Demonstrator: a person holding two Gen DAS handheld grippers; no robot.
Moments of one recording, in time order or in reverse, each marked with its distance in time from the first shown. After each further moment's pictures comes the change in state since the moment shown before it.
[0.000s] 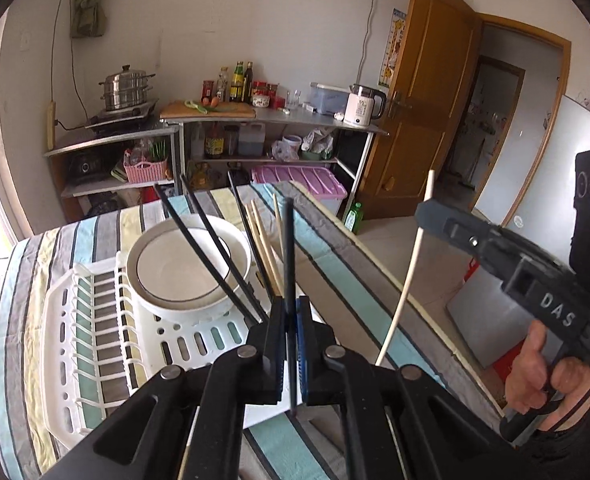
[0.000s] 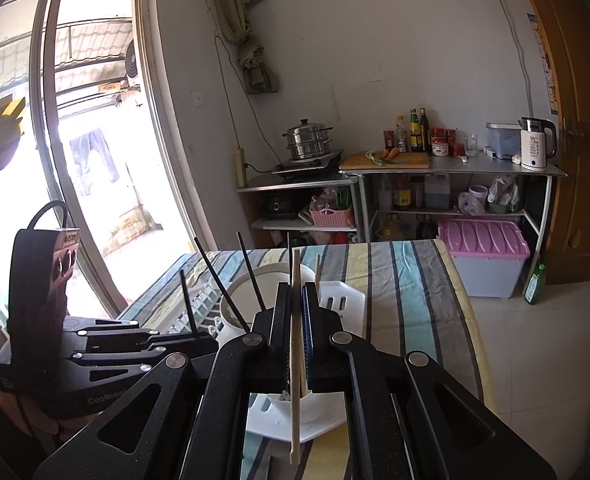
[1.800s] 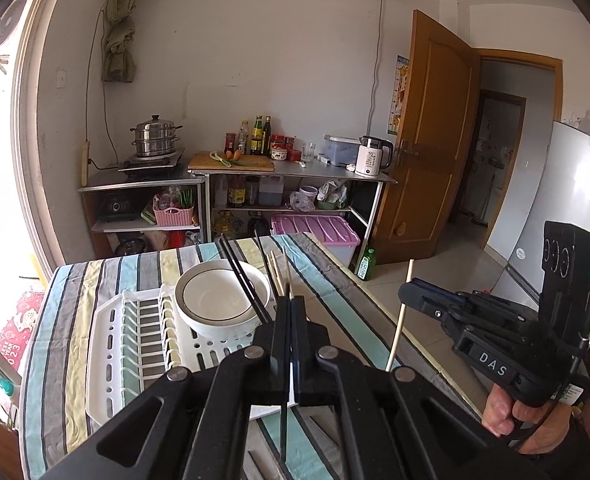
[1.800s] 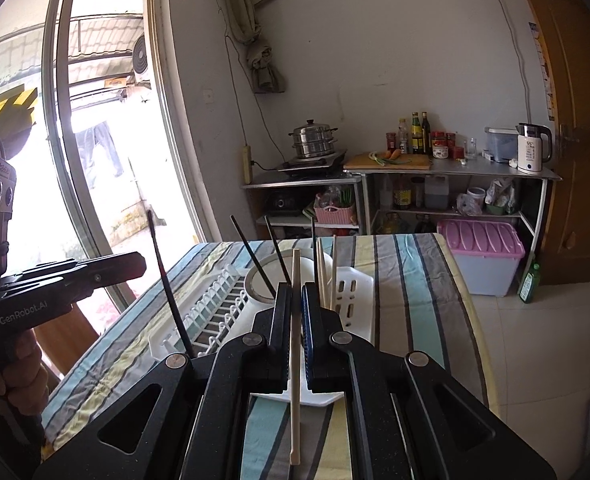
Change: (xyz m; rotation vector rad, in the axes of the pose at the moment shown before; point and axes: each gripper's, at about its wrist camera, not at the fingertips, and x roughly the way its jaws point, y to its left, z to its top) left arm -0.094 -0.017 -0.004 0.002 -0.173 0.077; right arm -0.038 0.026 -0.021 -0.021 0.006 -0.016
